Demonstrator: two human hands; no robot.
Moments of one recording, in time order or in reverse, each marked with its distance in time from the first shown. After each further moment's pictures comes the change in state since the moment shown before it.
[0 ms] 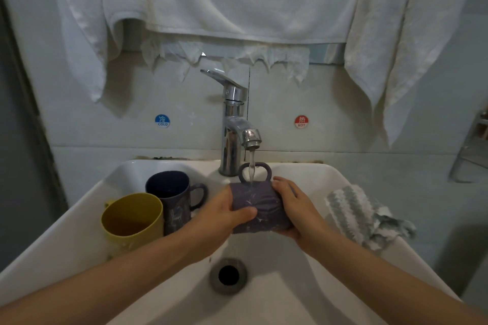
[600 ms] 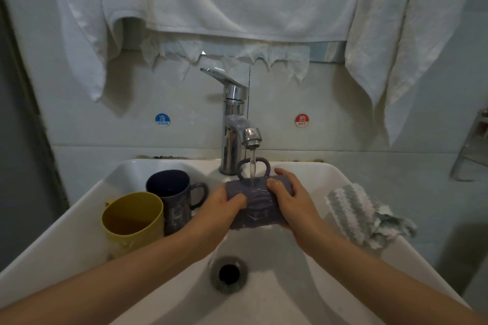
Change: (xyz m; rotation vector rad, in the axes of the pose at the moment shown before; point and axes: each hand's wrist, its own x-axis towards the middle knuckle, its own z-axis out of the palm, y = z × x) left_hand 0.008 -0.003 0.002 0.015 0.159 -0.024; right_hand -0.002 0.000 0.004 -0.093 0.052 -0.166
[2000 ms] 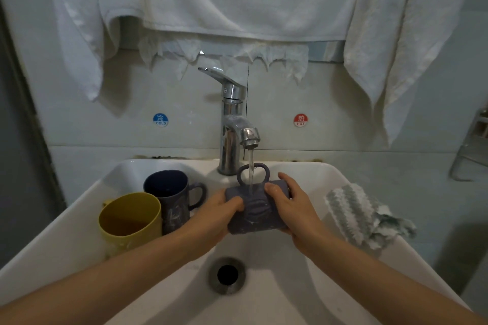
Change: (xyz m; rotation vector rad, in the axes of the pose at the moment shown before) left_hand 0.007 -0.004 0.002 0.029 0.070 -0.121; right_hand 0.004 0.009 0.000 -0.022 0.031 0.032
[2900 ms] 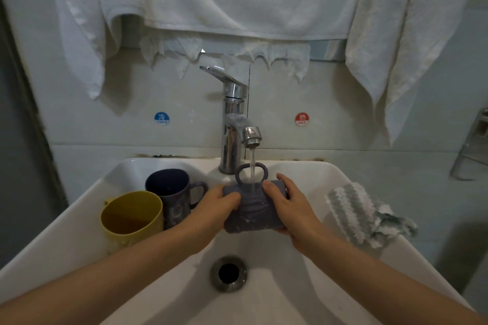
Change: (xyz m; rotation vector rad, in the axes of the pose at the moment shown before) left_hand 0.006 0.000 -0.010 0.128 0.032 0.014; right_hand -0.004 -0.003 0.003 -0.012 -0.056 0.022
